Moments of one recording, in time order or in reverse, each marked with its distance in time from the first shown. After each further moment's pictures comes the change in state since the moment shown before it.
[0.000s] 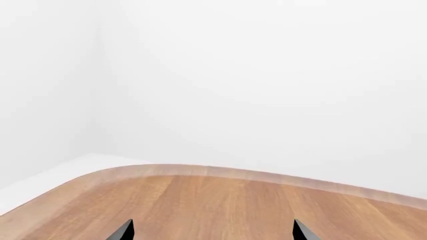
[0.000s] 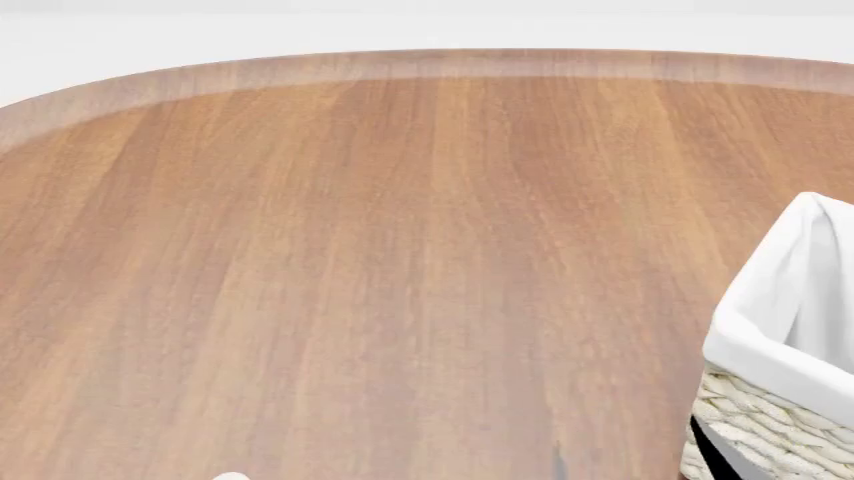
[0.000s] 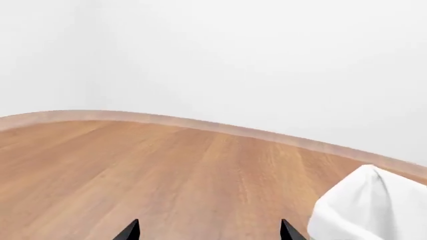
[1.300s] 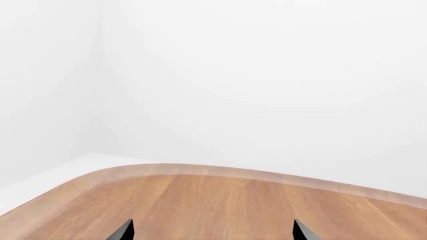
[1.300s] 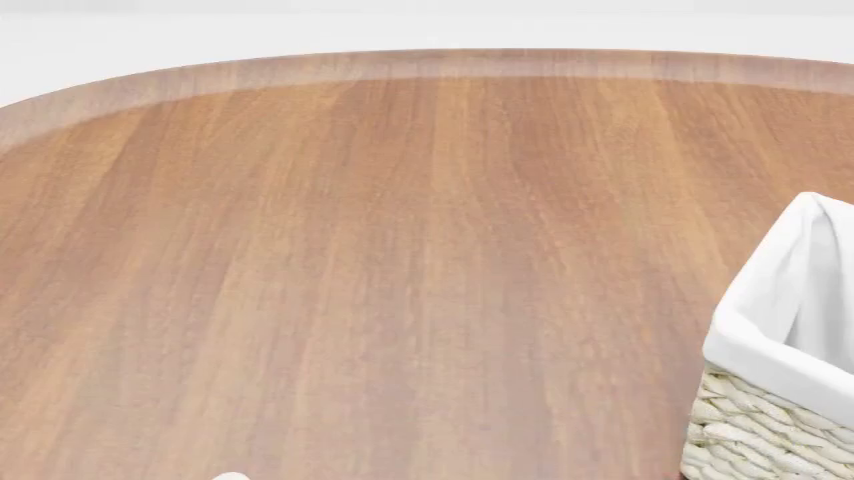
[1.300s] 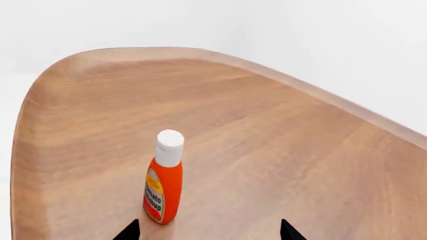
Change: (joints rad) left arm 0.024 -0.021 0.002 -0.005 -0.016 0.030 -0.011; right arm 0.024 0.222 -0.248 -0.071 -0.016 0.066 -0.301
